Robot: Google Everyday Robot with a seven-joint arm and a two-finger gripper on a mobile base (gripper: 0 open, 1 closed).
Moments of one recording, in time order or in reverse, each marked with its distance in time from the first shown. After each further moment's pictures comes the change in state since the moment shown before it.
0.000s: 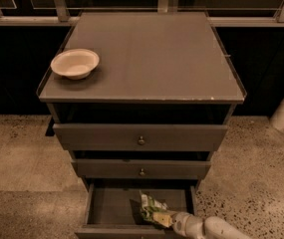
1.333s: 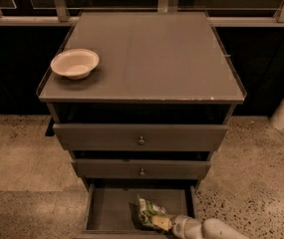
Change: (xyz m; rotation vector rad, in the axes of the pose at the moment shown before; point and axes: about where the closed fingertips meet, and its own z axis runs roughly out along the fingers) arm 0.011 -0.009 0.003 0.016 0.029 0.027
